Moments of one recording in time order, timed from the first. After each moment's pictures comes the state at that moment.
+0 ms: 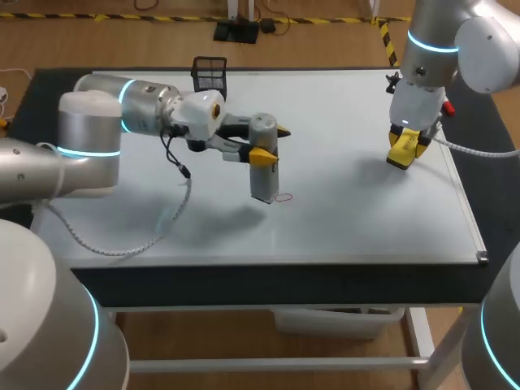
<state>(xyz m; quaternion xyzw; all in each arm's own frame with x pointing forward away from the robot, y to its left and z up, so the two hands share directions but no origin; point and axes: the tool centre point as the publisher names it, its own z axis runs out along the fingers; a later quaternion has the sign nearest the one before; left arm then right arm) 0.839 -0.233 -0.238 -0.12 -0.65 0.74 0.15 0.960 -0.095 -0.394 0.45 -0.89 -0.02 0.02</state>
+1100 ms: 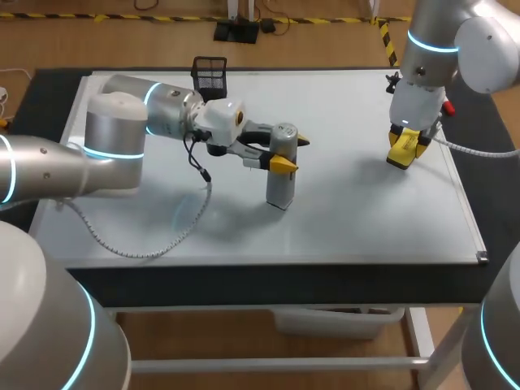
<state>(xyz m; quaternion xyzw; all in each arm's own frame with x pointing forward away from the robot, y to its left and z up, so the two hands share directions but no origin) 0.844 -0.266 -0.265 -0.12 -0.67 0.72 0.16 0.960 -0.095 -0.394 0.45 -0.89 -0.02 0.02</state>
